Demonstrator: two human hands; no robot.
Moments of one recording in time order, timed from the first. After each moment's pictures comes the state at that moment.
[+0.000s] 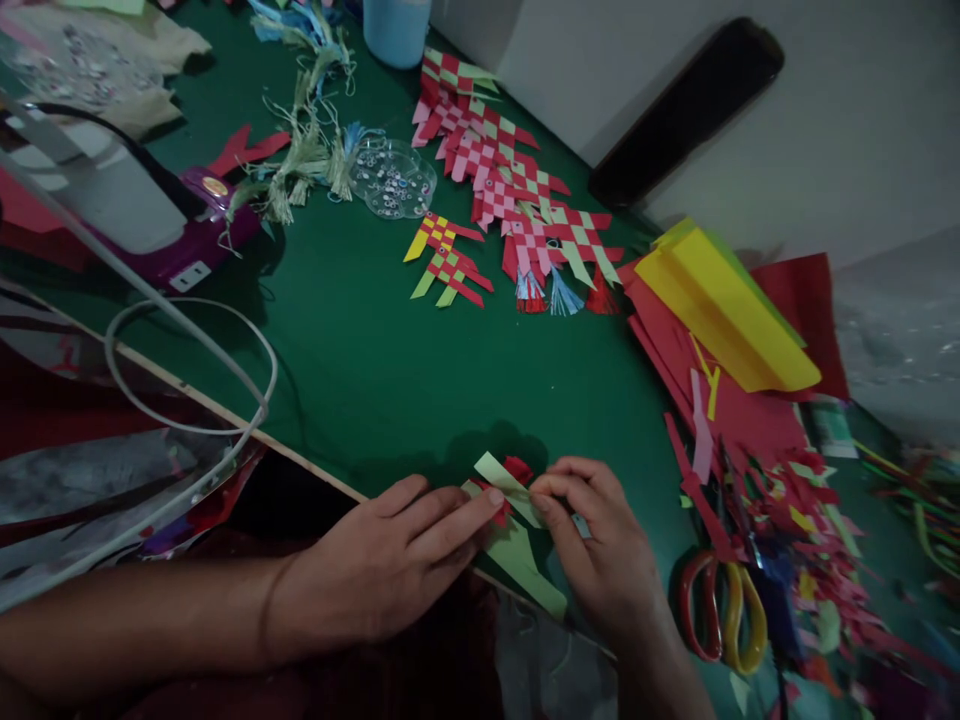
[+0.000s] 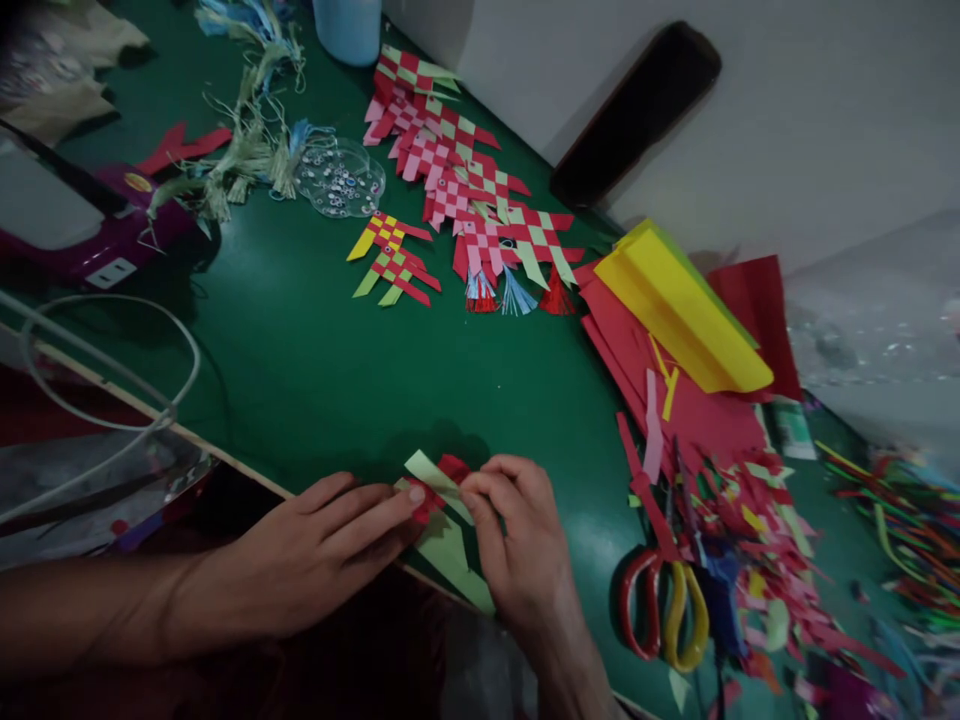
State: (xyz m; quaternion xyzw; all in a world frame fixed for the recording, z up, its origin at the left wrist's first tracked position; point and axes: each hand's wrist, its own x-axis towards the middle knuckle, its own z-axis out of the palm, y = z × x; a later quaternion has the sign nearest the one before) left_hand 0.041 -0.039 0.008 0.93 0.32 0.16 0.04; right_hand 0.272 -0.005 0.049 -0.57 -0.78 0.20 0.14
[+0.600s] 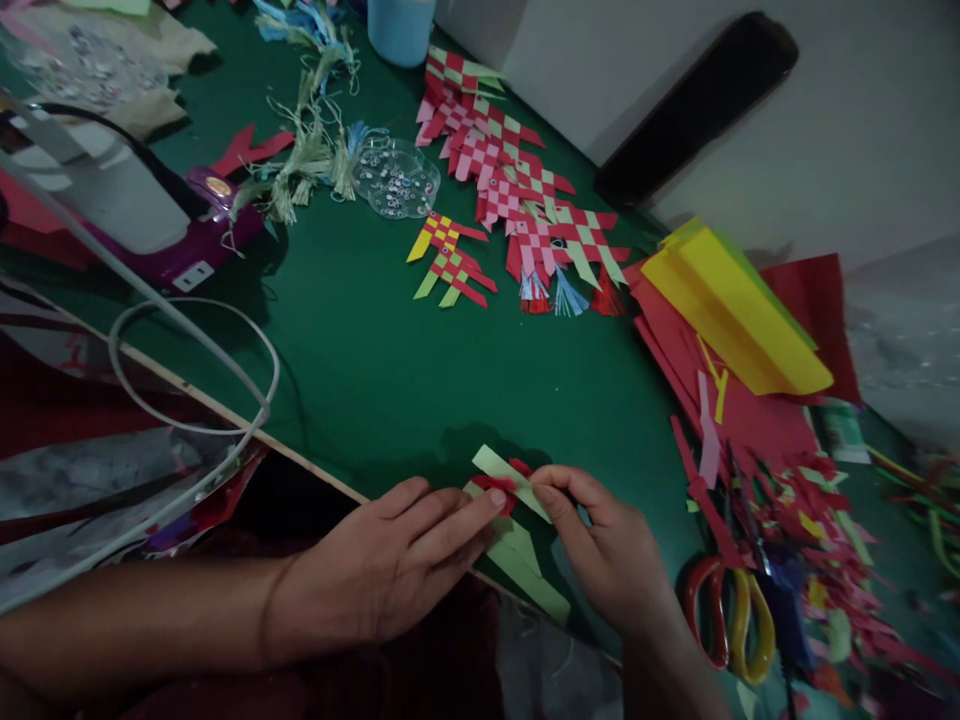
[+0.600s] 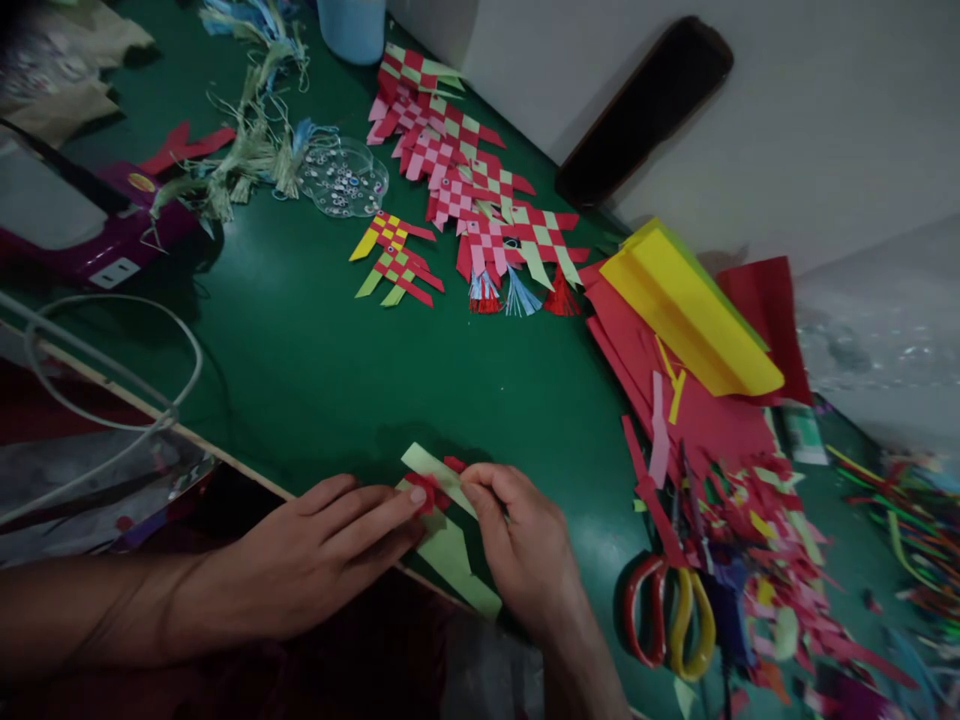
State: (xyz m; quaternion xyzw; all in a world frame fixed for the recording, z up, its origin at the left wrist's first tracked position) left_hand 0.040 -0.038 0.010 0.94 0.31 0.14 0.04; right_hand 0.269 0.005 0.053 -0.62 -0.72 0.29 0.10
